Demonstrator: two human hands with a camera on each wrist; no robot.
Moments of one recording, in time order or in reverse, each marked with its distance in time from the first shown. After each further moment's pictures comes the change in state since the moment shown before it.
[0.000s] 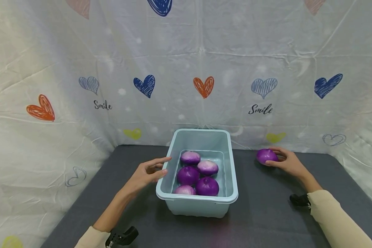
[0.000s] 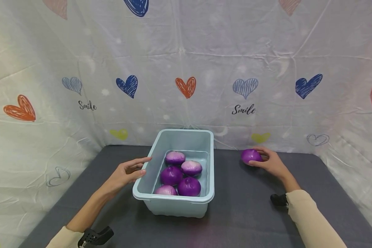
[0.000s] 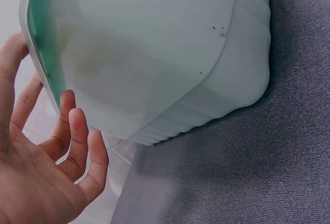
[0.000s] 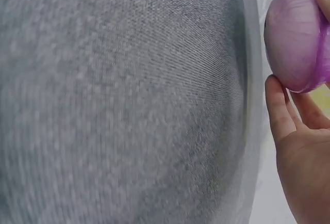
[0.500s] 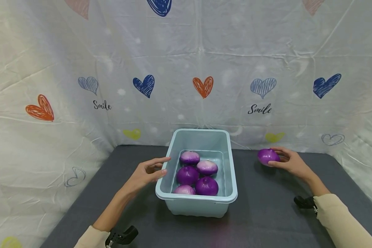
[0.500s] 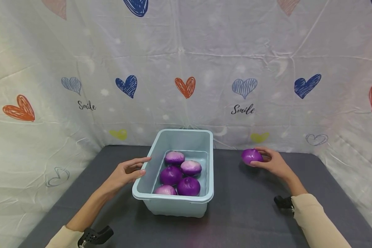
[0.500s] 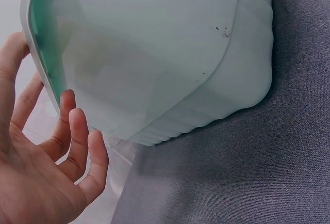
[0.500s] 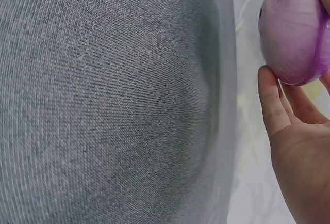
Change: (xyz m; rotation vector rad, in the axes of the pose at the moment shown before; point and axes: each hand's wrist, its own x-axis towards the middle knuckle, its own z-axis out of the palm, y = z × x) left_hand 0.001 -0.001 0.001 -0.004 0.010 0.002; right_hand -0.012 -0.011 -0.009 0.065 -0.018 -0.025
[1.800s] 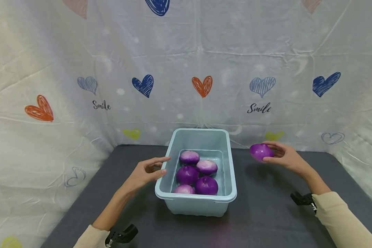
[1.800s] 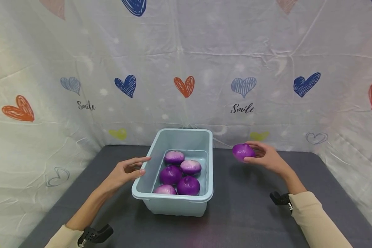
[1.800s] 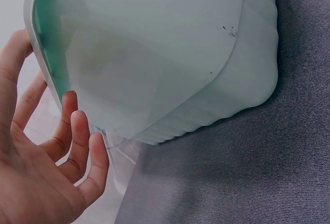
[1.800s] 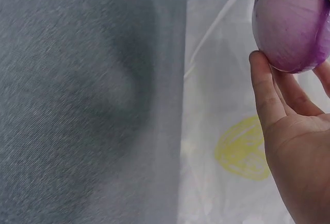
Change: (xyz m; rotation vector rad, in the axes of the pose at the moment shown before) left_hand 0.001 -0.001 -0.003 0.005 -0.018 0.045; right_hand 0.007 -0.037 0.010 0.048 -0.063 -0.022
